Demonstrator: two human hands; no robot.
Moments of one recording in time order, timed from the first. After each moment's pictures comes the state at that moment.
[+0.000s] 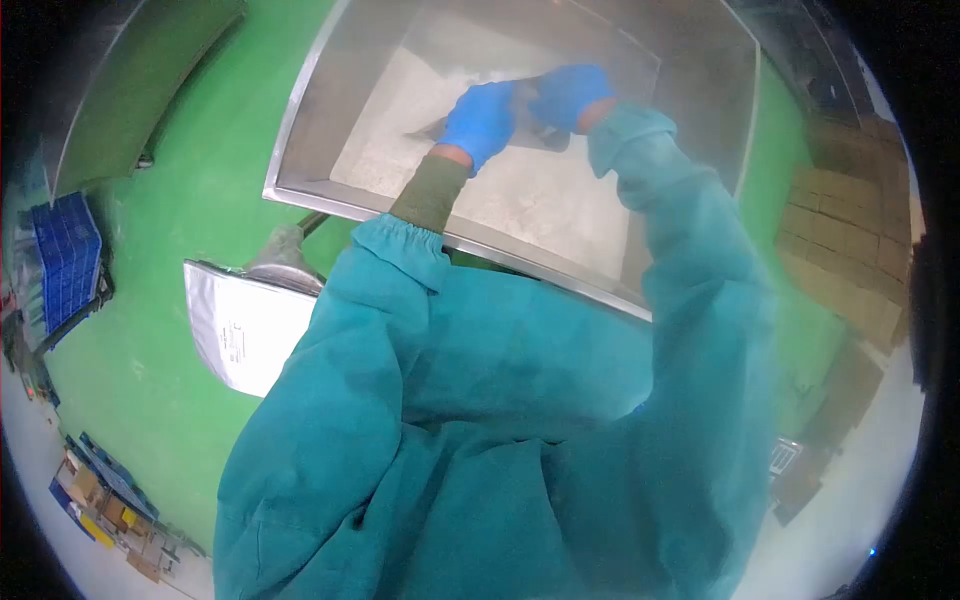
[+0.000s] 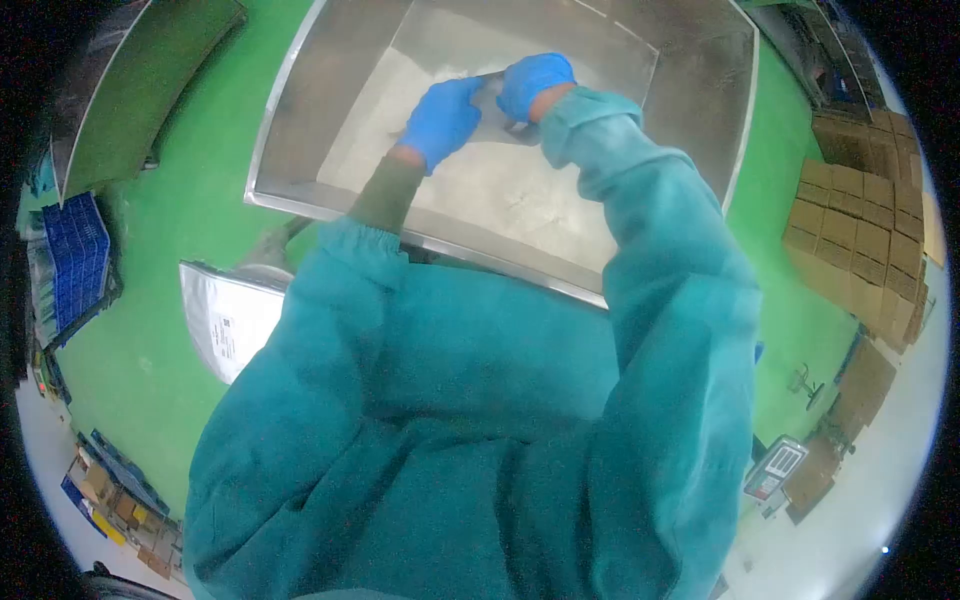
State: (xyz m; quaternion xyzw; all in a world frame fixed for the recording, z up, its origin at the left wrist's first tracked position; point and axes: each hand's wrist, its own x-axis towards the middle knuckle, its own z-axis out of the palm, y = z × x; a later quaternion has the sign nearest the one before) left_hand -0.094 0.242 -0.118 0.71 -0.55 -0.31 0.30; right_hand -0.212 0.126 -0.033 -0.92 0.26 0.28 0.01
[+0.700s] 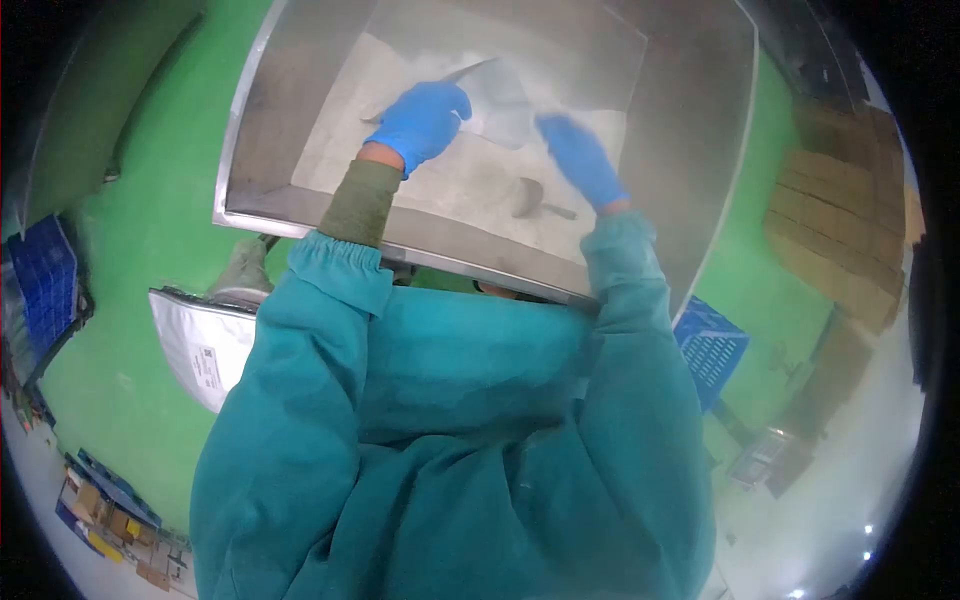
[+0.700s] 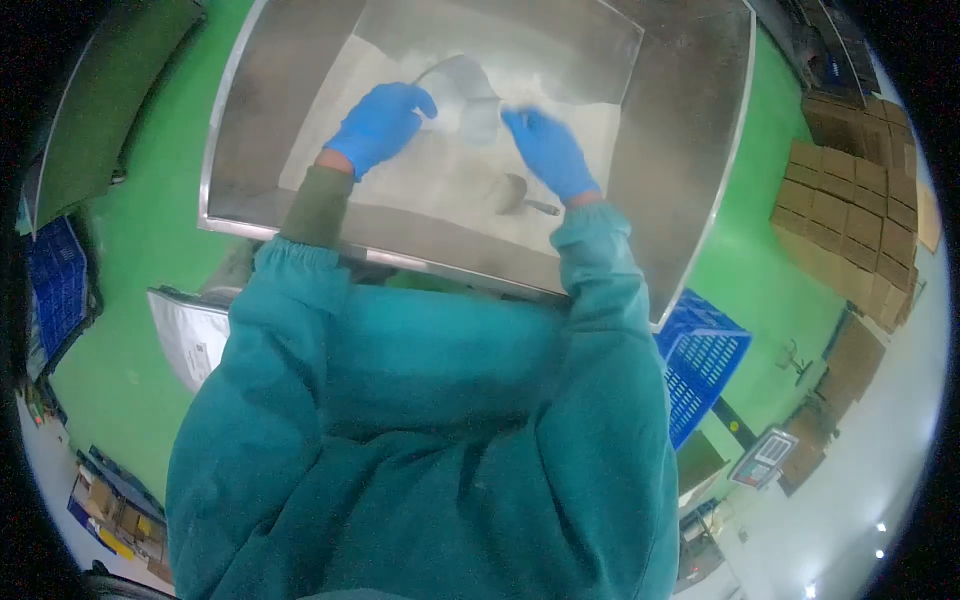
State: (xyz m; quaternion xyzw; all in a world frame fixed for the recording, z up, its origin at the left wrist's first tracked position) left_hand -0.072 0.252 -0.128 0.69 -0.60 -0.34 0.23; right_hand -0.321 0.165 -0.148 -0.80 0.49 0.04 0.36
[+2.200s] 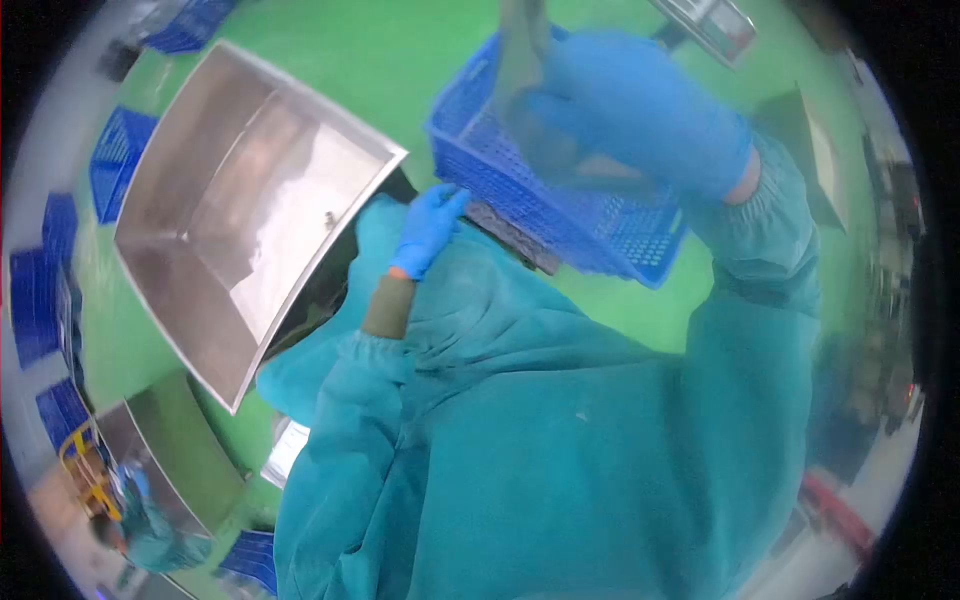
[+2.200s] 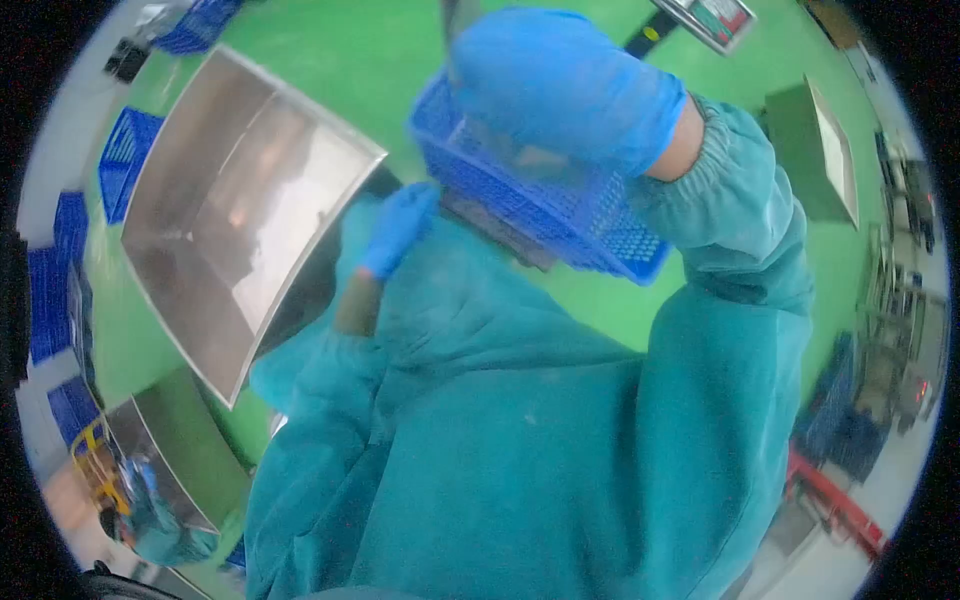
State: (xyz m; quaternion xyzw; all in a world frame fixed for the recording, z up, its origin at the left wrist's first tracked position) left_hand -0.488 0.432 0.023 0.43 -0.63 -0.64 0.08; right_hand -0.684 0.502 0.281 -0.78 0.62 -0.04 0.00
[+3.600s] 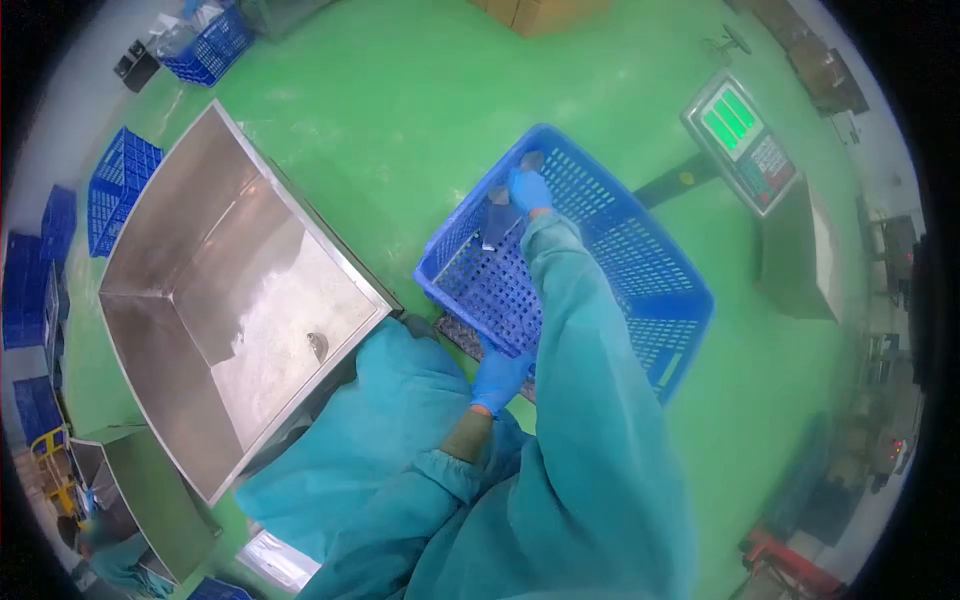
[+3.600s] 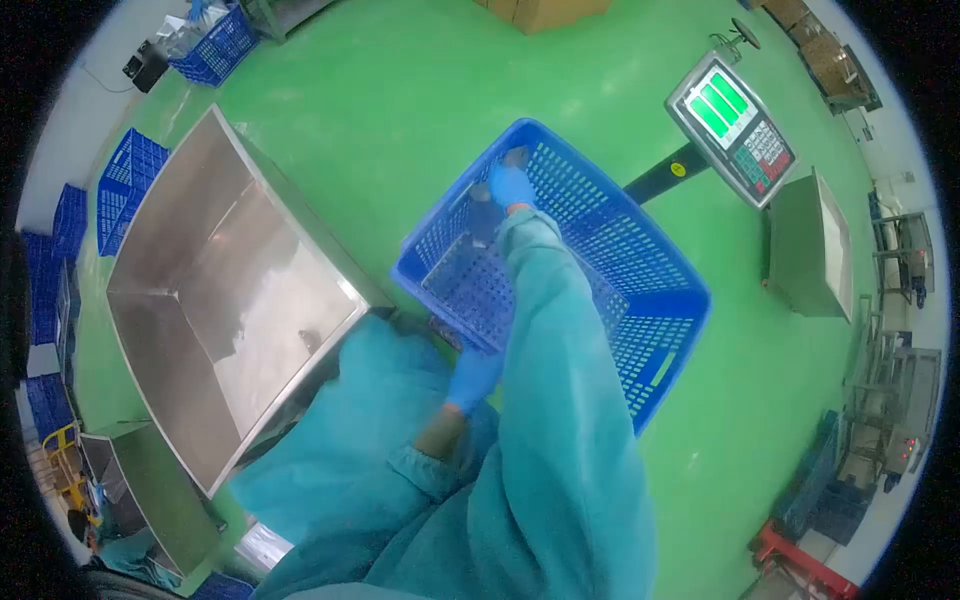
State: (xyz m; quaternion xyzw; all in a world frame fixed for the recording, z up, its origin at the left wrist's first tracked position) left_hand -0.613 0.493 -0.082 0.46 -0.51 -0.72 0.08; right_hand -0.891 0.288 -0.151 -0.43 0.88 -0.16 0.14
